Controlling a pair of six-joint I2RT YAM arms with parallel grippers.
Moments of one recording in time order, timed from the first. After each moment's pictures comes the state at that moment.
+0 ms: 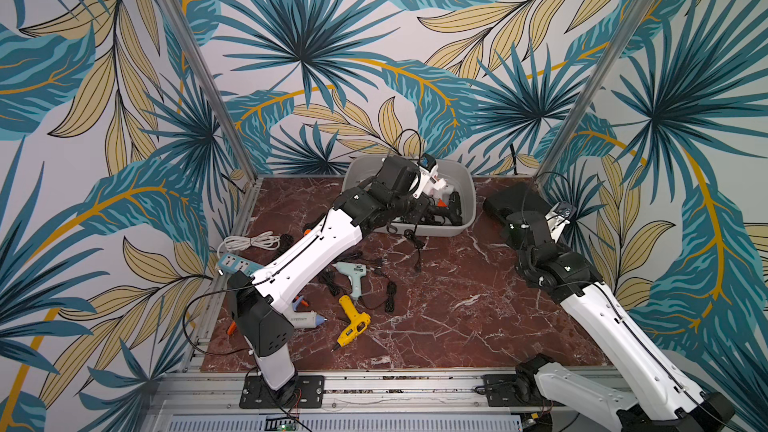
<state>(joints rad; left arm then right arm) -0.72 1.74 1.93 -0.70 -0.03 -0.01 0.38 1.03 1.09 -0.79 0.86 0.77</state>
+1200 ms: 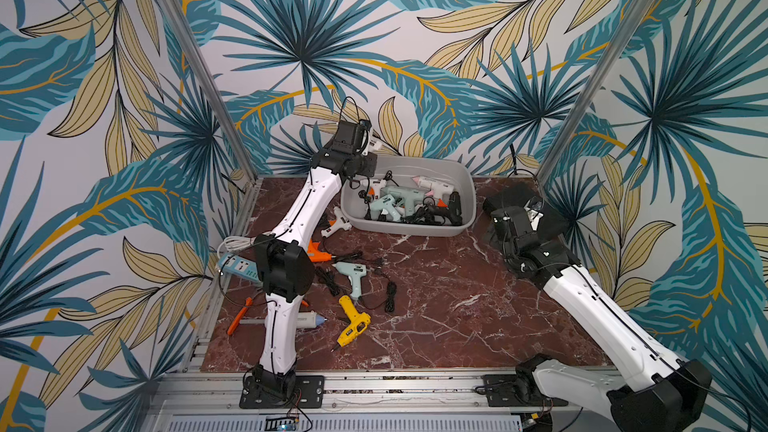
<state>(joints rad) -0.32 2.17 2.30 -0.81 0.00 -0.08 0.38 1.15 1.10 -0.76 0.70 0.70</state>
